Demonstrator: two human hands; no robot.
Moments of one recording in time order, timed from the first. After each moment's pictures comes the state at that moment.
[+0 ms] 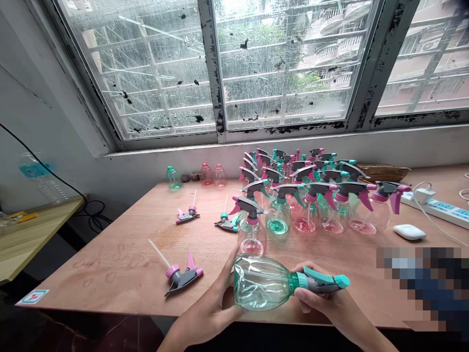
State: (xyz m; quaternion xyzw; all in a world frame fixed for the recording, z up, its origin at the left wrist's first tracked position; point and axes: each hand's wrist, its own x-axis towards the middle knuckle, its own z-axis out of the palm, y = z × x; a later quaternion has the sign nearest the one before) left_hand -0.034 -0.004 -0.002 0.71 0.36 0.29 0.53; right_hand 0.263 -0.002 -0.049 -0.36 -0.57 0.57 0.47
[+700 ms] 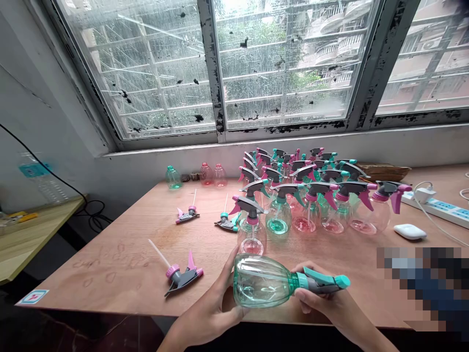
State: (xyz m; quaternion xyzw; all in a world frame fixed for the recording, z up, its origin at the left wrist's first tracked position) left_hand -0.031 -0.005 0.006 0.73 0.37 0.27 0.52; right_hand 0.264 -0.002 -0.050 -0.34 -0.57 0.58 0.47
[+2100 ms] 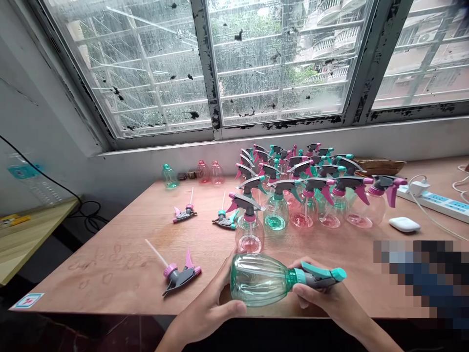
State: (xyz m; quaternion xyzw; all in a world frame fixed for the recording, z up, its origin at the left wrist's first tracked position) left_hand -0.035 0.000 -0.001 0.70 0.36 0.28 0.55; right_hand 0.264 -0.004 -0.044 -0.36 -0.57 0.56 0.49
